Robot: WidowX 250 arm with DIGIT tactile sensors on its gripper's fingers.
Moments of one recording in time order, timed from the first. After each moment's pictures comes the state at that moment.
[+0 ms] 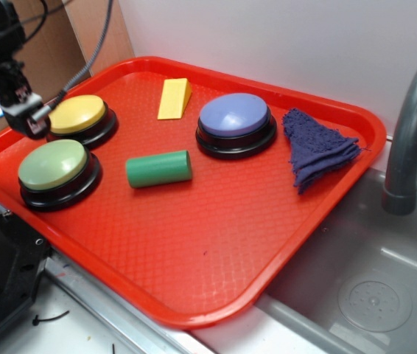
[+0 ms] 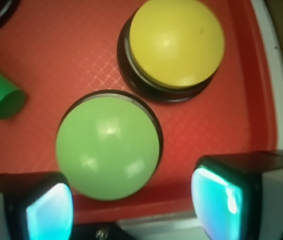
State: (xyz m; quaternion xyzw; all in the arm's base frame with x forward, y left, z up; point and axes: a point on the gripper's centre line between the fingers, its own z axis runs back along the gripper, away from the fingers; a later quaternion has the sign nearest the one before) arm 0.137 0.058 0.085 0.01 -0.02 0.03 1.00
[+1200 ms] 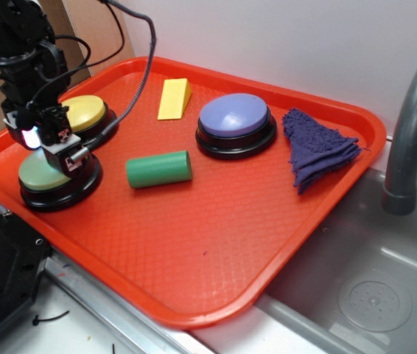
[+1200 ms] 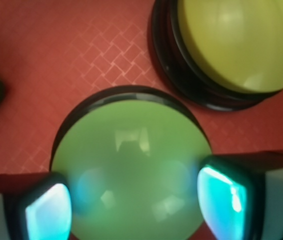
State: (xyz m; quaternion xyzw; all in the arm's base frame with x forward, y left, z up) arm 0.153 0.044 0.049 0.01 0.01 0.01 1.00
